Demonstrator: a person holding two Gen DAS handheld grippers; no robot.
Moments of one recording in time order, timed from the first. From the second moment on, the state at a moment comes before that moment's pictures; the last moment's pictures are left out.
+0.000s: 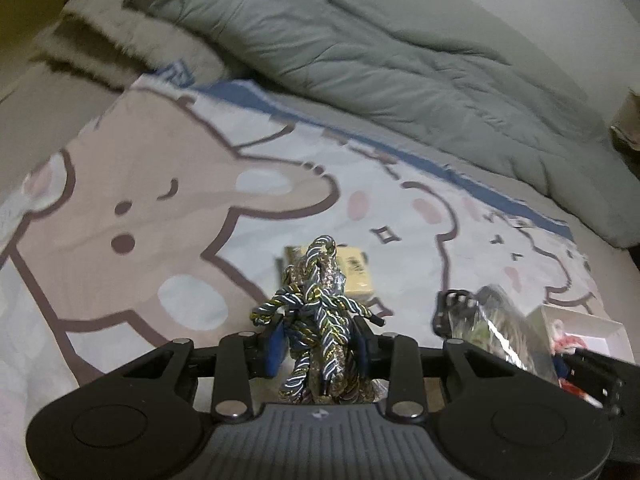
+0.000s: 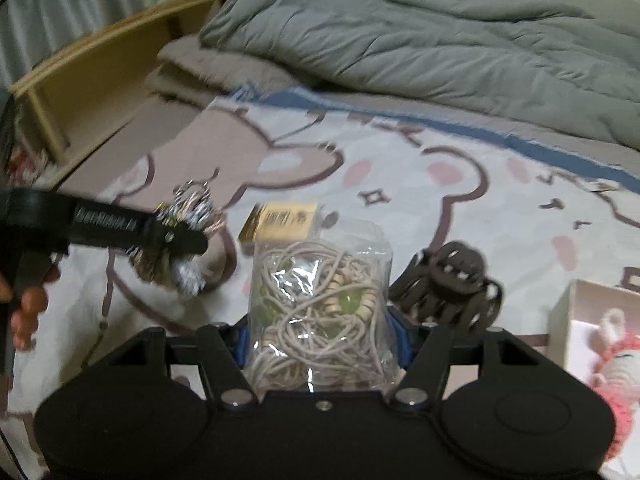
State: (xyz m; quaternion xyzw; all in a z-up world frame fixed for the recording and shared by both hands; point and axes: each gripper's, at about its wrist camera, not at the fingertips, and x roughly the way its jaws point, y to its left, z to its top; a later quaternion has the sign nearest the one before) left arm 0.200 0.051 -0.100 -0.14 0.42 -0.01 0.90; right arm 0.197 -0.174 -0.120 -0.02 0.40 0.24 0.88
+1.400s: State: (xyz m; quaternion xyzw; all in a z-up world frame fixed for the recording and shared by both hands) left arm 0.140 -0.065 -0.039 -0.13 0.38 -0.16 0.90; right arm 0.110 -0.299 -0.028 0.00 0.34 0.09 0.94
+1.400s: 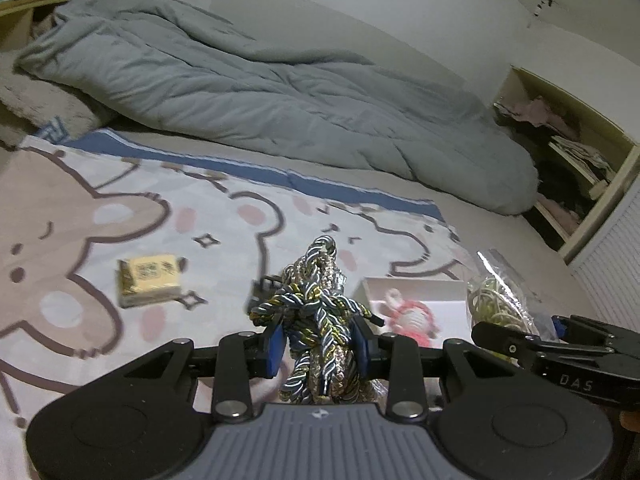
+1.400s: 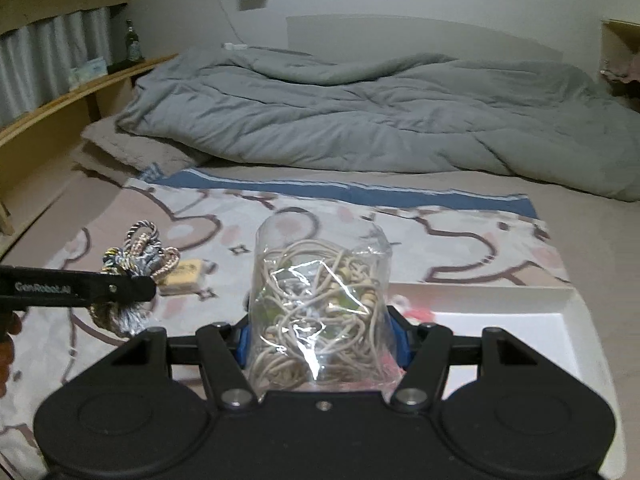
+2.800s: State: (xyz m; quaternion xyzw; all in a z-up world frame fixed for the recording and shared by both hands) left arm 0.139 -0.294 -0.094 -0.19 0.43 -0.34 0.82; right arm 0.065 -0.492 -0.092 0.00 0.38 -0.06 0.92
